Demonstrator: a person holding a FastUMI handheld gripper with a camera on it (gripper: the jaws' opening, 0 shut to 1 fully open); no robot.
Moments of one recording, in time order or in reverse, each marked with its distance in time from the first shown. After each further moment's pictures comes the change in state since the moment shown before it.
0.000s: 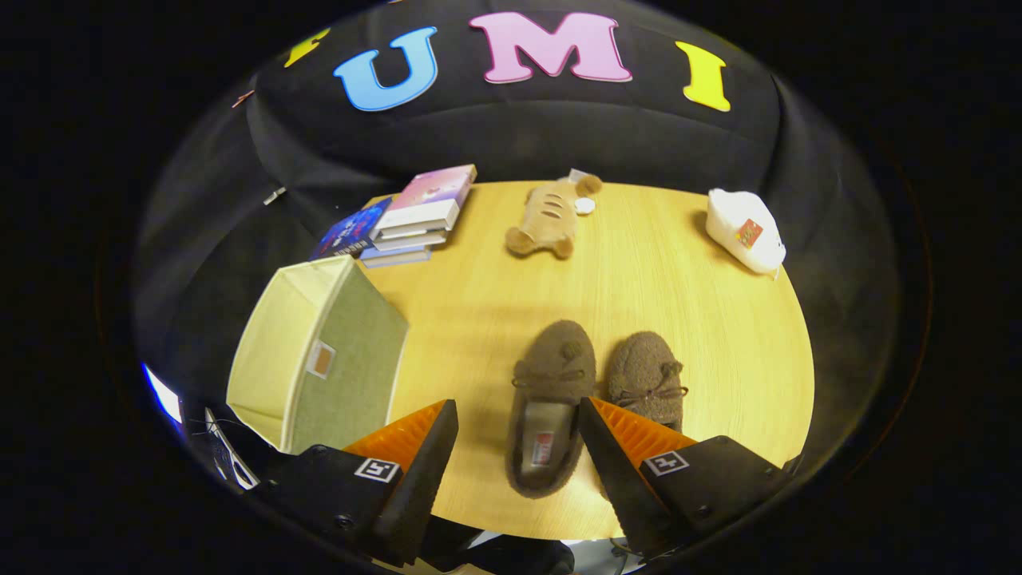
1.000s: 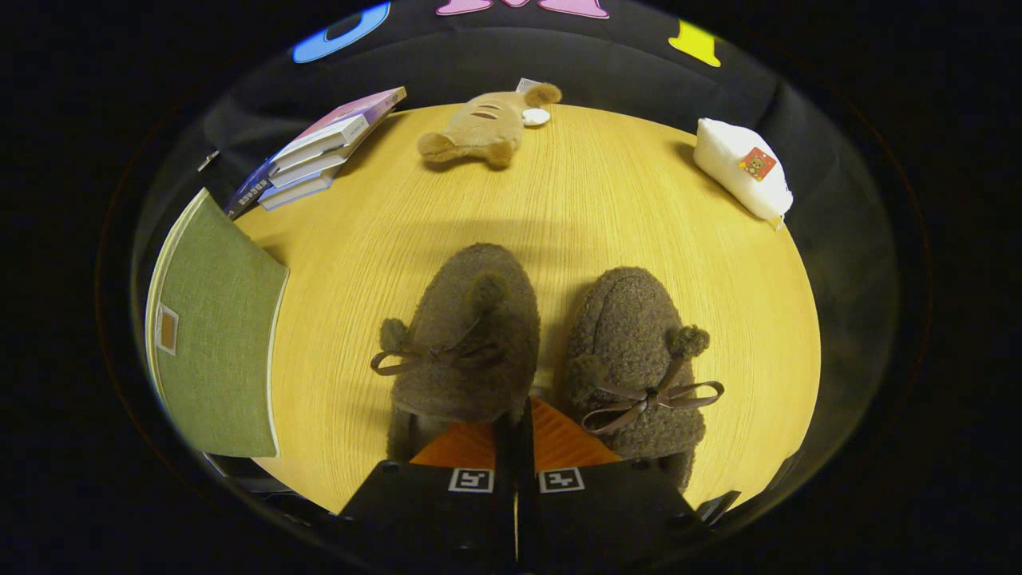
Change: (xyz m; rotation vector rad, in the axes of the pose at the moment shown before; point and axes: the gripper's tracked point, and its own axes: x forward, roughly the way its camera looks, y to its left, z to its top) arm 0.102 -0.063 -0.048 -0.019 0.184 -0.155
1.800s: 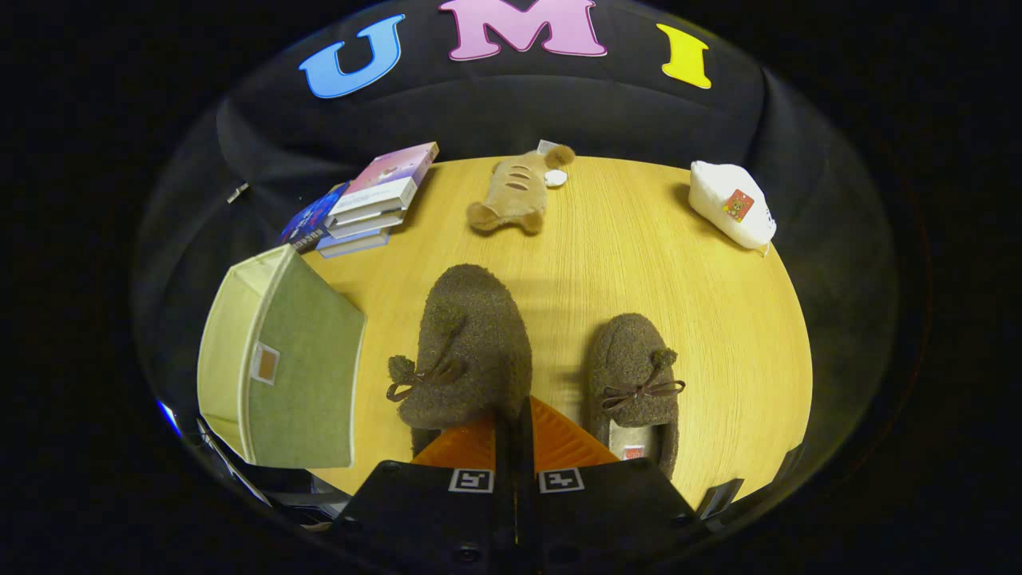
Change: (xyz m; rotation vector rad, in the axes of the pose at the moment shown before) arm -0.094 0.044 0.043 0.058 -0.150 0.092
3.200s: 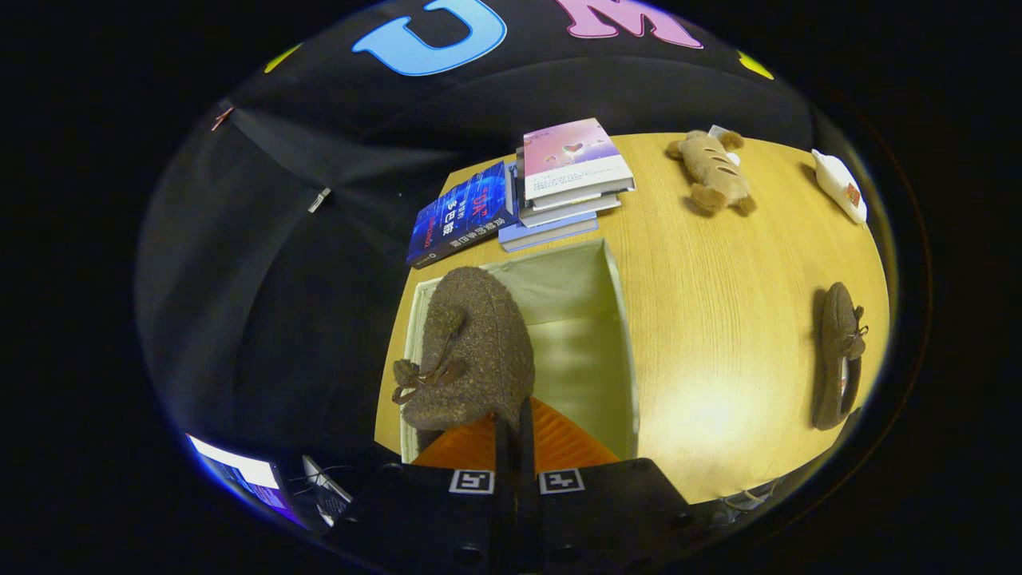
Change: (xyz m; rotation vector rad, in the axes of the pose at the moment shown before) arm 0.003 0.312 0.008 0.127 0.128 0.283
